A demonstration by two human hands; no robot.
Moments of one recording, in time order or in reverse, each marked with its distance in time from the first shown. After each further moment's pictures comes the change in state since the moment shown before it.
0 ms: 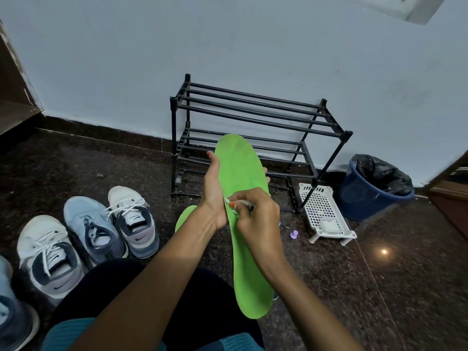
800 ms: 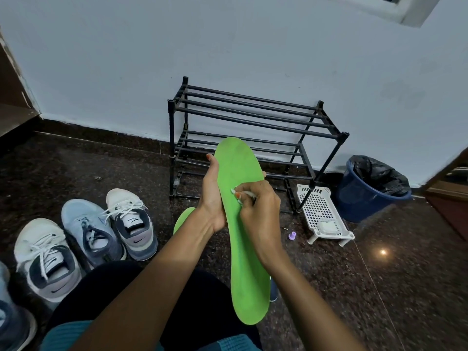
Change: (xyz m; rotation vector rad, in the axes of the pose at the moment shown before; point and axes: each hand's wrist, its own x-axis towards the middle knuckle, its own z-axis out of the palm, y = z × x) left_hand 0.000 -0.002 0.000 0.030 -0.030 -0.028; right_hand 0.016 0.005 -0.002 -0.050 0.092 0.010
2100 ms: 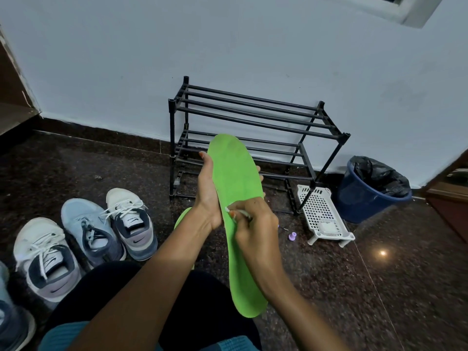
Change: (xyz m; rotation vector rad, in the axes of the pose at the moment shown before) left_hand 0.004 0.005 -0.004 -0.032 0.033 0.050; right_hand -0.029 -0.001 -0.002 -0.017 -0.049 -0.079
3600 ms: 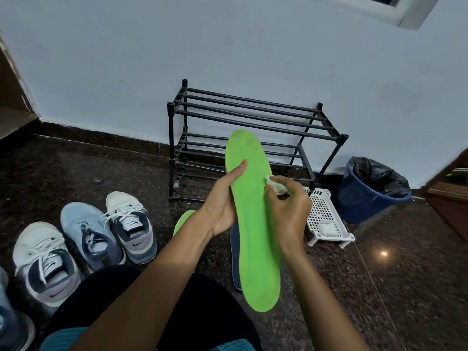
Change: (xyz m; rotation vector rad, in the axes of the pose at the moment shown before) left_hand -0.009 -0.001 0.015 0.156 -0.110 -0.055; right_hand 0.041 0.028 -0.021 0.114 0.344 0.204
